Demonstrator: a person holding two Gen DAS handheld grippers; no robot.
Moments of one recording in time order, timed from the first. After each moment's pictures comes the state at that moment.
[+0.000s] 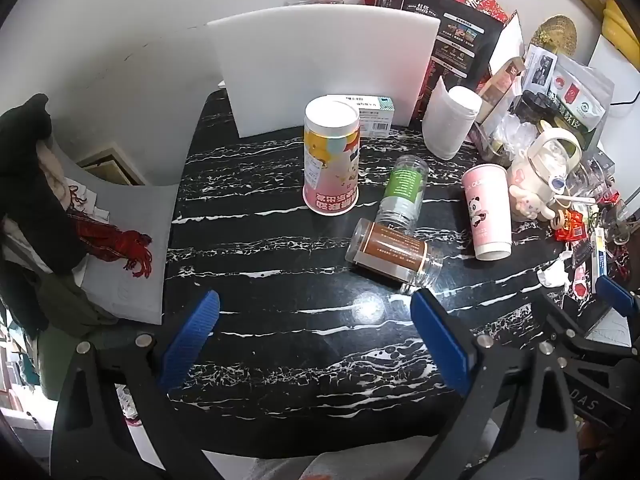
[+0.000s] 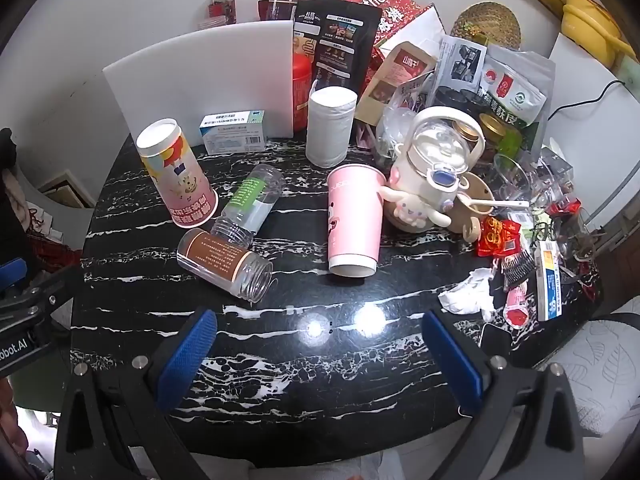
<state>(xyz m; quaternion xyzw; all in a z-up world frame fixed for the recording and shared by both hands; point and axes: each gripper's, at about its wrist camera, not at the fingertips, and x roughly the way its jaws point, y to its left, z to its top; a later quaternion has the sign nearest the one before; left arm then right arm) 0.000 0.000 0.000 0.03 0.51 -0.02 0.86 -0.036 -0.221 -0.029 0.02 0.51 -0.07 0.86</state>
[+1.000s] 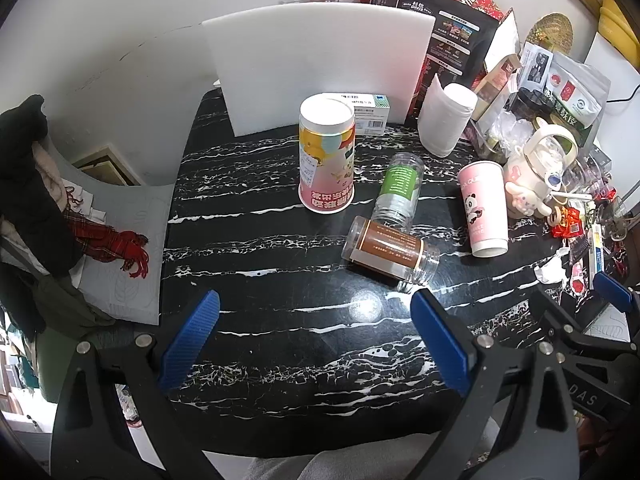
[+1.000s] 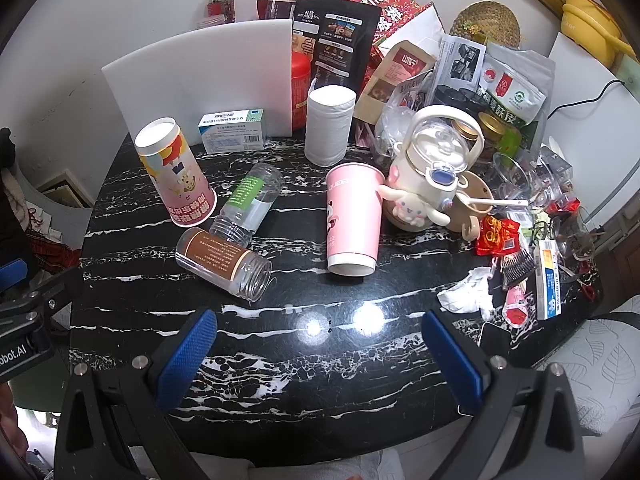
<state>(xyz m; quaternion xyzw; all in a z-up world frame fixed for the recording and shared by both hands) -0.002 -0.003 -0.001 0.03 0.52 -0.02 0.86 -0.036 -0.221 -0.030 0.02 0.51 -0.07 0.86</state>
